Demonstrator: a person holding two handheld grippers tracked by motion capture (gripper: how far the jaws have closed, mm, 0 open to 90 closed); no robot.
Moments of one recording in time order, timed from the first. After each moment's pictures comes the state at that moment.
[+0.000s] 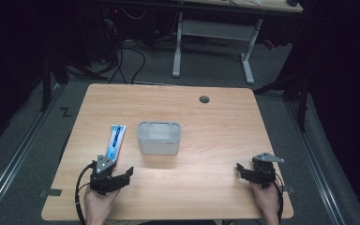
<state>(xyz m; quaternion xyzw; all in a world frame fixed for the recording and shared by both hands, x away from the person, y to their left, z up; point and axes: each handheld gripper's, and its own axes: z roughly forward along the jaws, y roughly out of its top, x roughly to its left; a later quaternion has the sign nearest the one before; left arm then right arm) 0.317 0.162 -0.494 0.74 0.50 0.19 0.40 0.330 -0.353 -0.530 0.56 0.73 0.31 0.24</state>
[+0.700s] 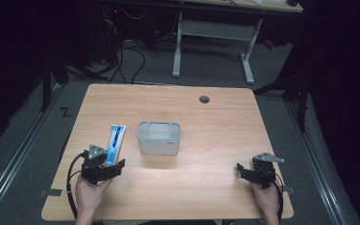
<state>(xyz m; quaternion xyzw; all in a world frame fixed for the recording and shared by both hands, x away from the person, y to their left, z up) 0.346 0.186 -0.480 0.75 0.52 0.18 0.37 0.330 -0.353 -0.530 0.56 0.73 0.31 0.24</state>
